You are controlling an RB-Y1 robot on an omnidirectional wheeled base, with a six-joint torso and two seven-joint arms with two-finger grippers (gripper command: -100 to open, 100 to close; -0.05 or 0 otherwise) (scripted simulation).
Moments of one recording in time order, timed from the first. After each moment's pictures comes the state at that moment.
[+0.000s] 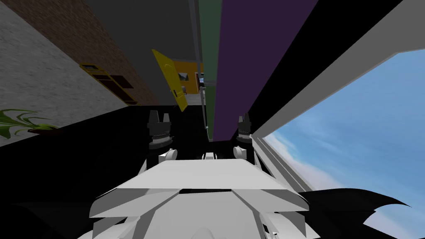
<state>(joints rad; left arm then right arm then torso) 0.51 0.05 0.04 -2.29 0.00 -0.62 -0.12 0.45 -0.01 0.04 -2.20 0.00 -0.51 0.17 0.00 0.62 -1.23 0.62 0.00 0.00</state>
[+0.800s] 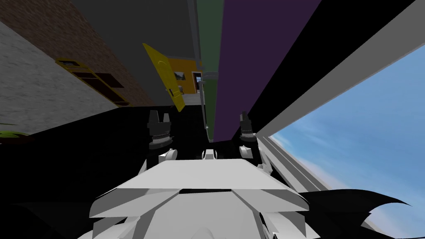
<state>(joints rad) 0.51 0.05 0.04 -2.29 0.00 -0.62 -0.12 0.42 -0.19 -0.02 -2.24 0.09 -0.46 0.20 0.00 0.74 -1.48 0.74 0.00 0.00</state>
